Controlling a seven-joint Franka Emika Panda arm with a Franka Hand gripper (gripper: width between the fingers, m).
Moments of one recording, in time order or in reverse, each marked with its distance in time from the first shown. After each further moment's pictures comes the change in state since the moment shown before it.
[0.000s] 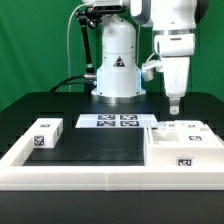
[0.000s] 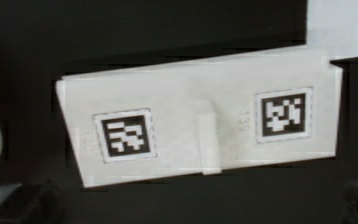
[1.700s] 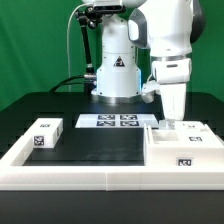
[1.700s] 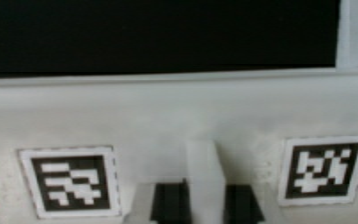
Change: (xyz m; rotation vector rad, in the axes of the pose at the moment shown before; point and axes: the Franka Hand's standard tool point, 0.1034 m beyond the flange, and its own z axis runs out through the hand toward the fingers) arm 0.003 -0.008 0.046 0.036 0.055 0.030
